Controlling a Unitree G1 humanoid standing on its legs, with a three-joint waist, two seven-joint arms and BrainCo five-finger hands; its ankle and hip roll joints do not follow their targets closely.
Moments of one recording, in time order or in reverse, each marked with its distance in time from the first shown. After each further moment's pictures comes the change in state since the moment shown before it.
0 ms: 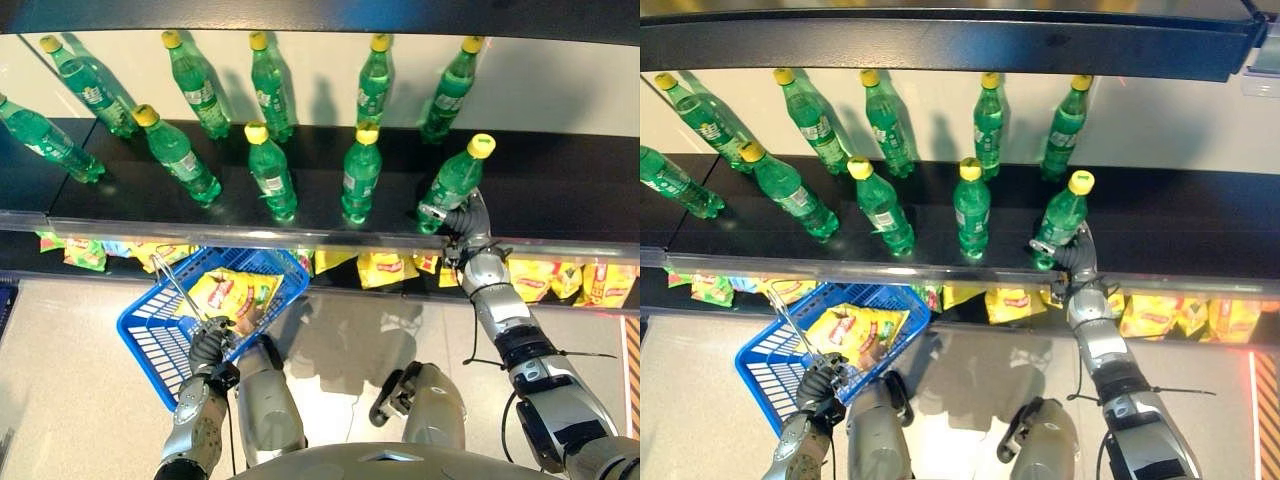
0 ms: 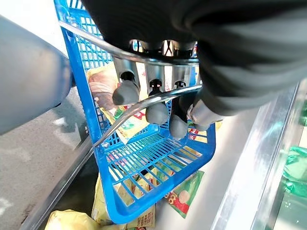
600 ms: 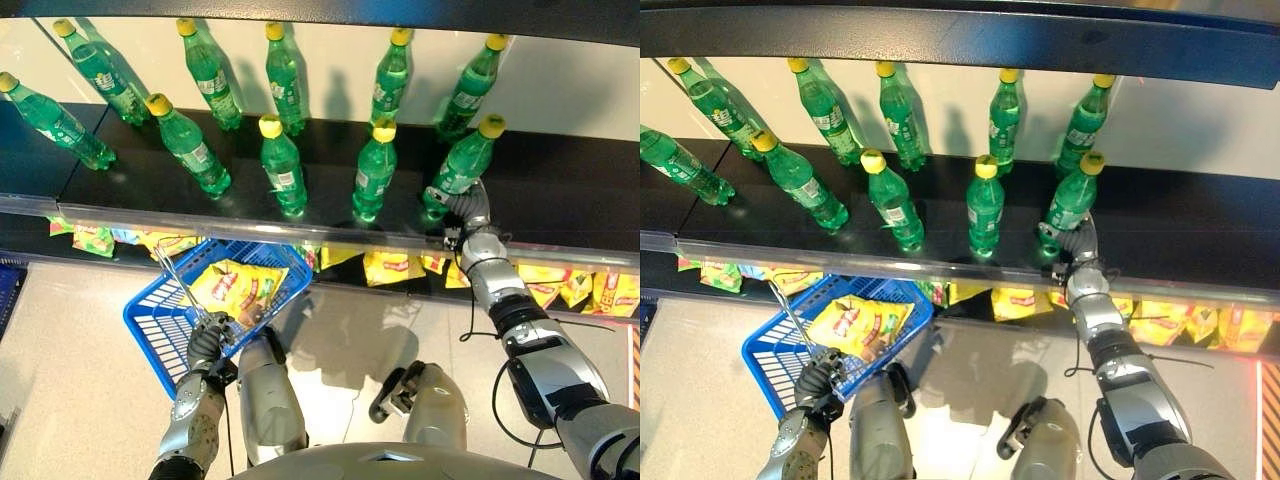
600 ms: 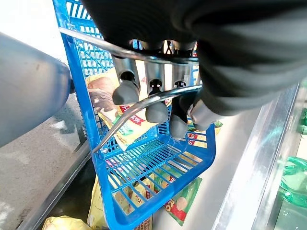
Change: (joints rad) left arm -0.003 0.014 -0.003 -0.001 -0.009 0.008 -0.001; right arm -0.137 -0.001 0.017 0.199 0.065 0.011 -0.016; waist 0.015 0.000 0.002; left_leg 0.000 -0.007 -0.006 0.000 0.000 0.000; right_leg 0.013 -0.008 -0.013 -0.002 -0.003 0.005
